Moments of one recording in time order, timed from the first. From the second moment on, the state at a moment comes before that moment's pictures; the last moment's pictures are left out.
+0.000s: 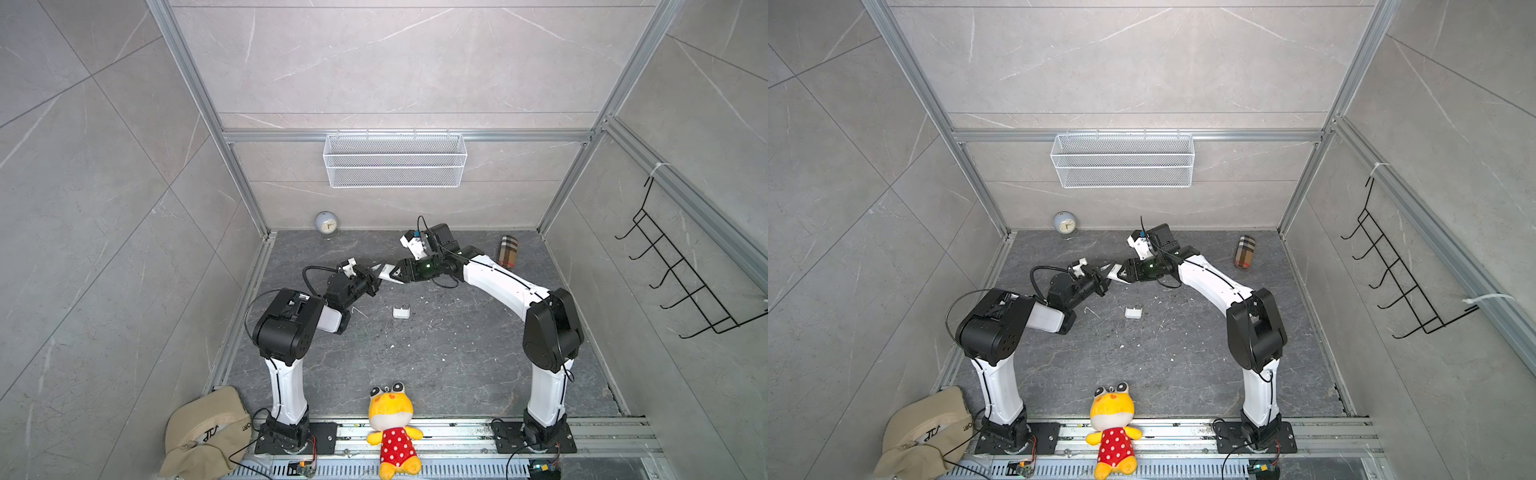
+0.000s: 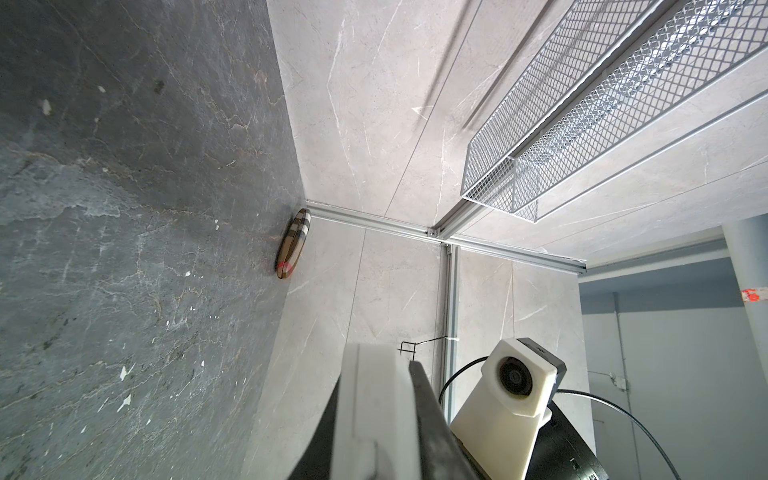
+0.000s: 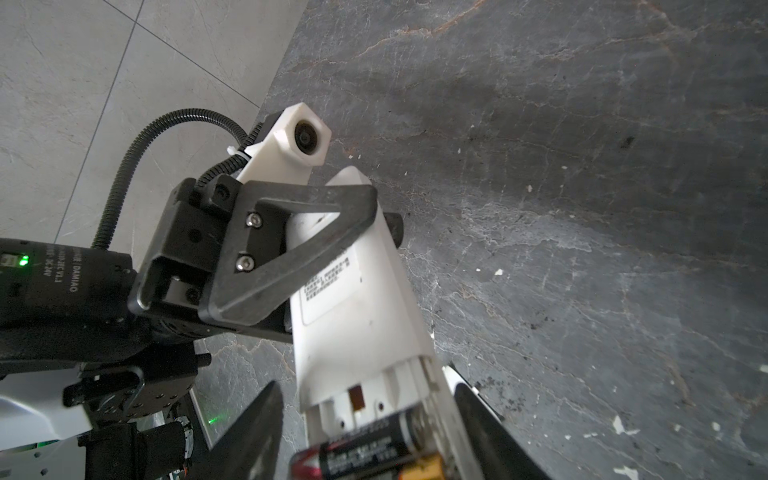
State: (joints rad) left arm -0.35 1.96 0.78 1.24 0.45 -1.80; right arm 0.54 1.96 1.65 -0.50 -0.52 0.28
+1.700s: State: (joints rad) left arm -0.35 1.96 0.78 1.26 0.45 -1.84; right arm 0.53 1.96 1.64 -0.48 -0.56 0.30
